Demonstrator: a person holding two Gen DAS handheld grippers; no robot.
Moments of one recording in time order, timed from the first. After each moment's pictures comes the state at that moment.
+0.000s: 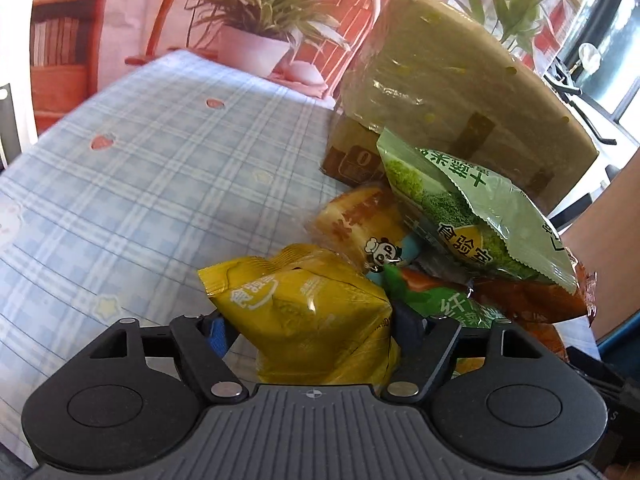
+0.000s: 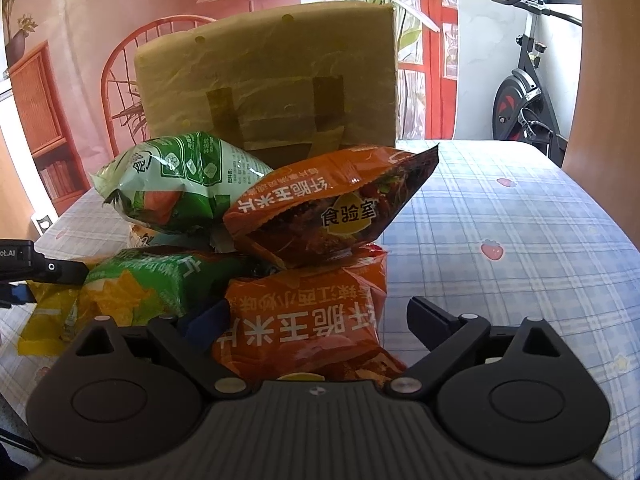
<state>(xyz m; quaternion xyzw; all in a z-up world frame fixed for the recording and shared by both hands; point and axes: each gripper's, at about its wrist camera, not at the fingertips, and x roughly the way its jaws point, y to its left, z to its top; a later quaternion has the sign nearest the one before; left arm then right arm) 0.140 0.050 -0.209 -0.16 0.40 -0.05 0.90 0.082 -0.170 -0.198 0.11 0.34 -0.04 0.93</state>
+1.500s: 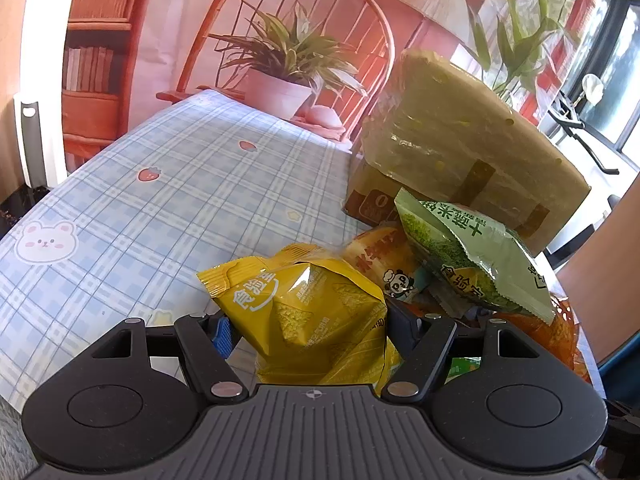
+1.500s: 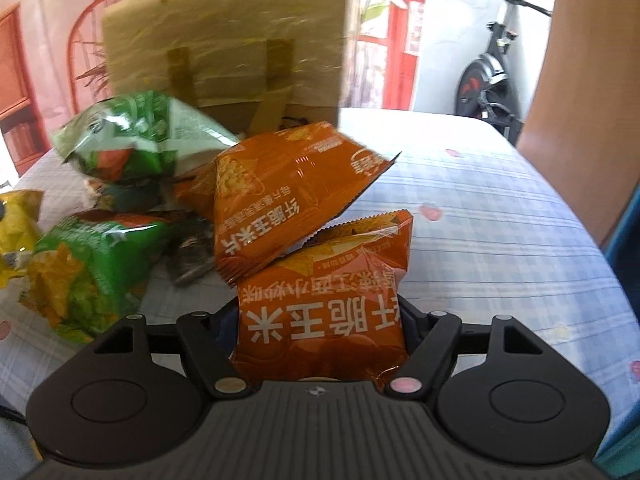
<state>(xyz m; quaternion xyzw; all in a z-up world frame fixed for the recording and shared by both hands) 0.106 0.074 -0.188 -0.17 0.35 -0.02 0.92 0.053 -0.183 -0.201 0.07 0.38 -0.11 0.91</state>
